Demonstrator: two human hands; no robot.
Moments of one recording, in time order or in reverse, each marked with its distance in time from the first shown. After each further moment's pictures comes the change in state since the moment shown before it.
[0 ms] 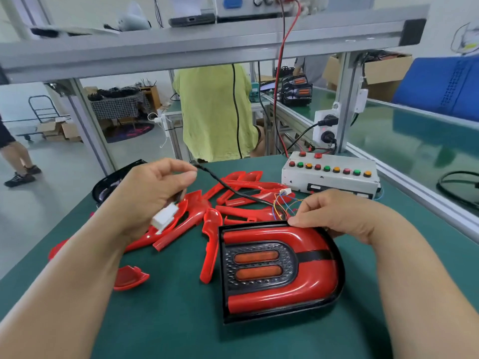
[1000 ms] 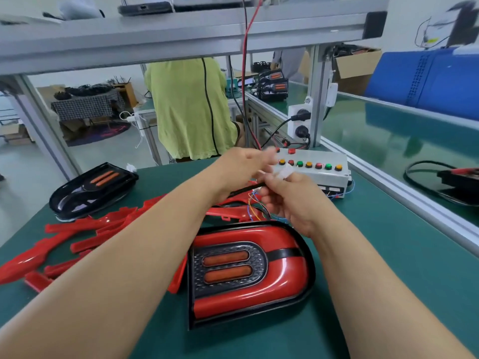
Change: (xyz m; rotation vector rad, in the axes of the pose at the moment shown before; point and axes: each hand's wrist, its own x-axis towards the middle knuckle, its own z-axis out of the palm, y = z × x) left_hand 0.081 0.012 0.154 0.092 -0.422 -0.004; right_hand 0.037 0.005 0.017 0.728 0.275 -0.178
